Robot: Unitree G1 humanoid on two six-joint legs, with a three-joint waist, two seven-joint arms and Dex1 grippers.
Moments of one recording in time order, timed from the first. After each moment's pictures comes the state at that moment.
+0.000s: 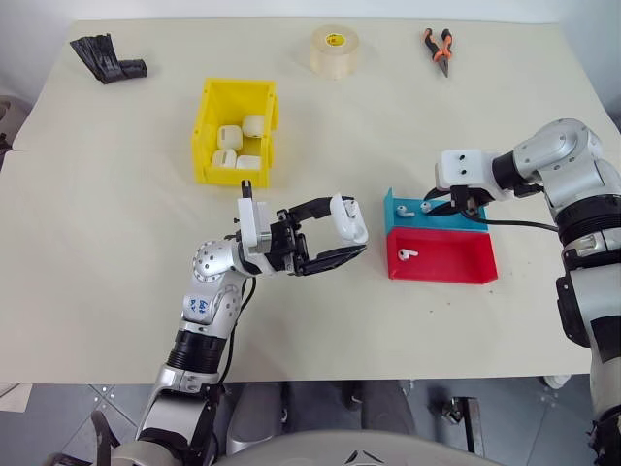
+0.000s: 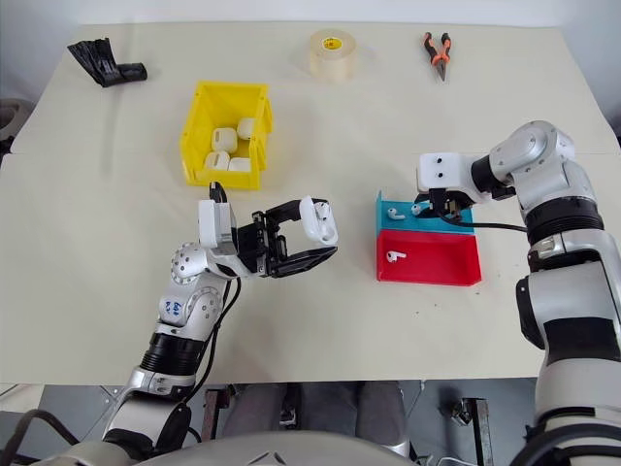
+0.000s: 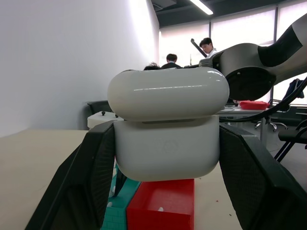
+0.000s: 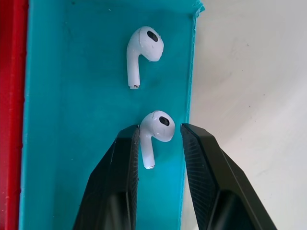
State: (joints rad) left arm -0.38 0.16 -0.11 0.04 -0.50 -0.12 -1.08; right arm -1.12 -0.73 0.35 1.03 -0.26 -0.31 1.40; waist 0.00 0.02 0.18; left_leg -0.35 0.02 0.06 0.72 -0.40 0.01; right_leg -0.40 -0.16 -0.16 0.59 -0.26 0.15
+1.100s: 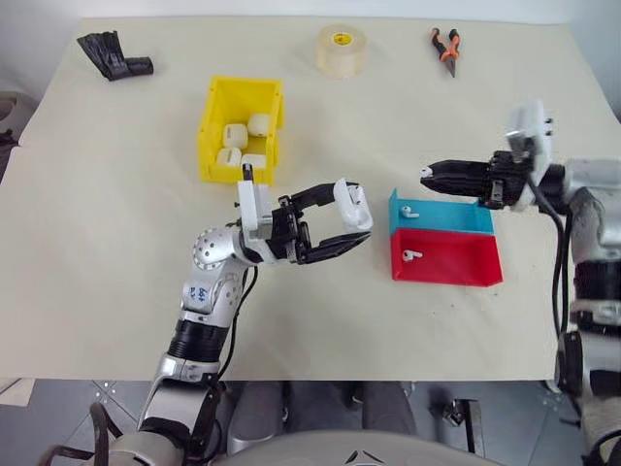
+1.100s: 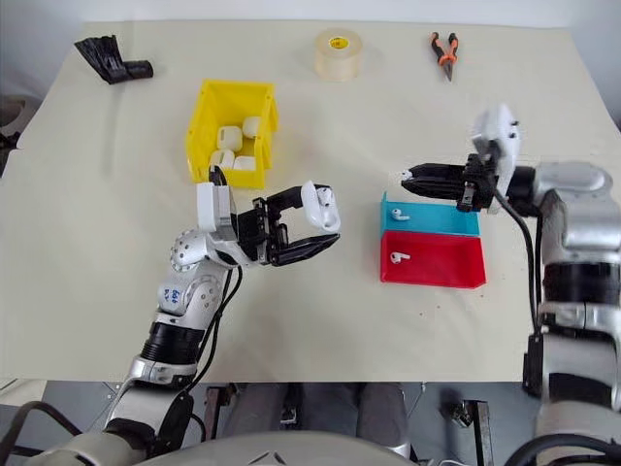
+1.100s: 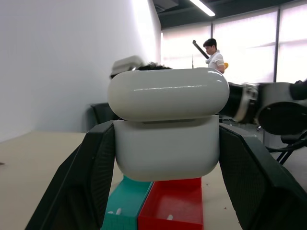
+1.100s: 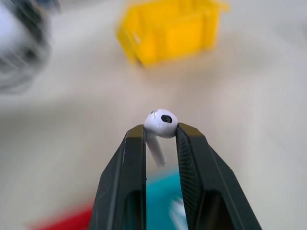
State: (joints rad) left arm -0.45 0.15 -0.09 0.06 -0.51 -0.06 -1.08; right arm -0.63 -0.68 -0.20 0.14 0.50 0.60 1.30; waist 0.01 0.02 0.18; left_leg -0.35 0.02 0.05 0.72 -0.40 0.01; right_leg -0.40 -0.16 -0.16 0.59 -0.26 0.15
